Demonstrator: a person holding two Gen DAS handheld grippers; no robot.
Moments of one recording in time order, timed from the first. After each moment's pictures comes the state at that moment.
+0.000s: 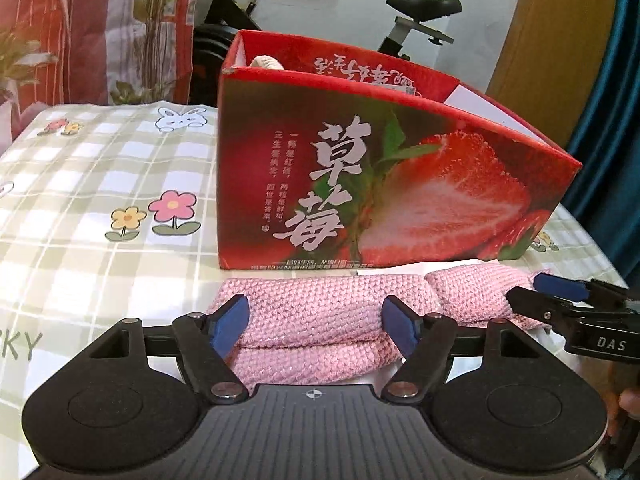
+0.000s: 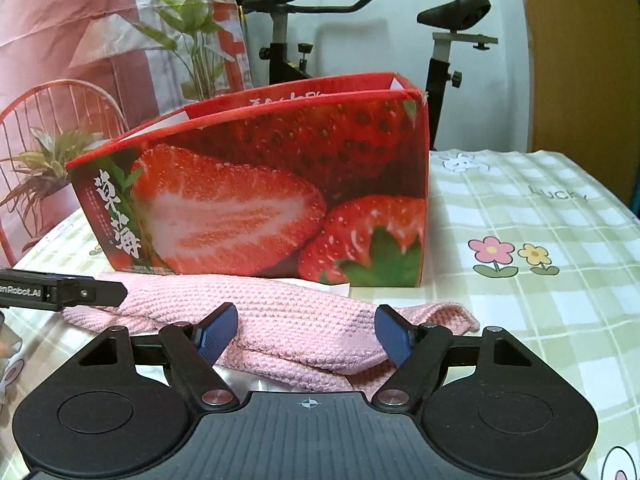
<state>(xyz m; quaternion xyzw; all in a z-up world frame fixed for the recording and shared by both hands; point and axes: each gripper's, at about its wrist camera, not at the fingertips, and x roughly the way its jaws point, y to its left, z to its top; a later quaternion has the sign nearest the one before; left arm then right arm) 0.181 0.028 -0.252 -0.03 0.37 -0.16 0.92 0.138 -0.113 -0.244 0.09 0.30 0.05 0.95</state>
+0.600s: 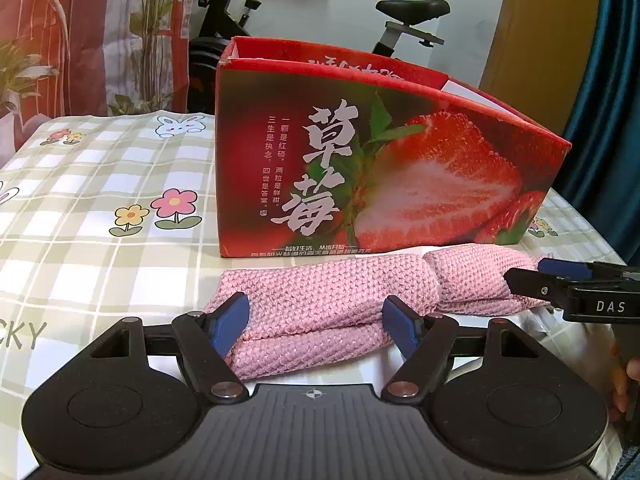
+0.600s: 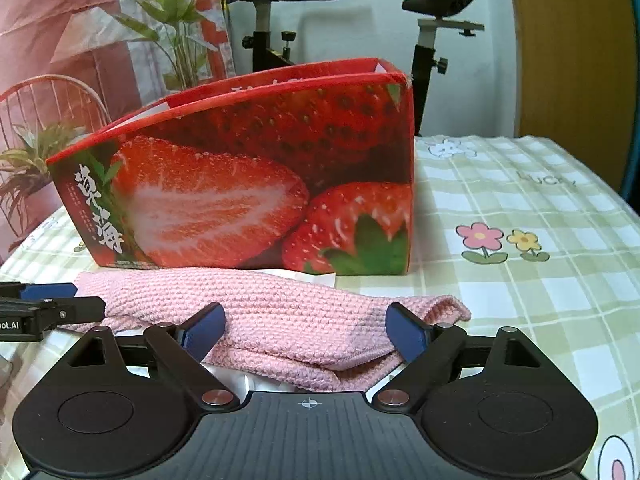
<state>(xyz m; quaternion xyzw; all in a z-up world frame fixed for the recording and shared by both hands) 0.165 0.021 -0.260 -0.01 0.35 -0.16 0.92 0.145 -0.118 -0.247 0.10 0.32 0.03 0.94</state>
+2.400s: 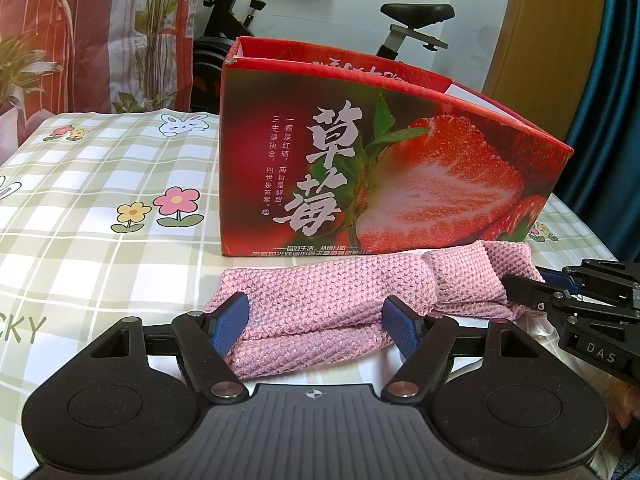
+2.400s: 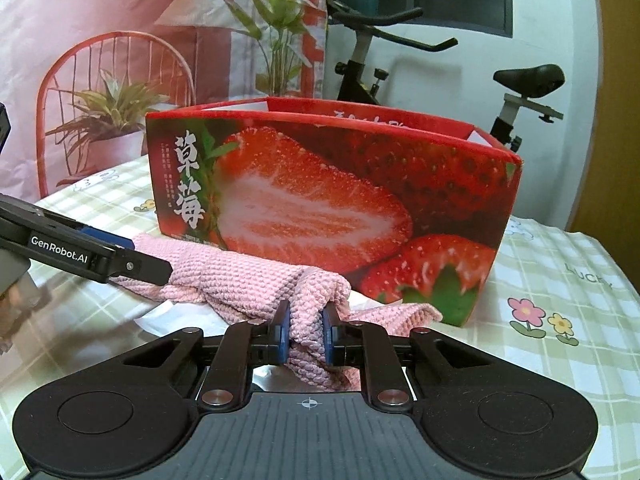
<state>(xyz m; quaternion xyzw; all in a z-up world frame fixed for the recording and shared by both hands) 0.164 0.022 -0.260 -0.01 0.35 -0.15 0.92 0.123 -0.075 -0.238 -0.04 0.27 0.11 0.96</state>
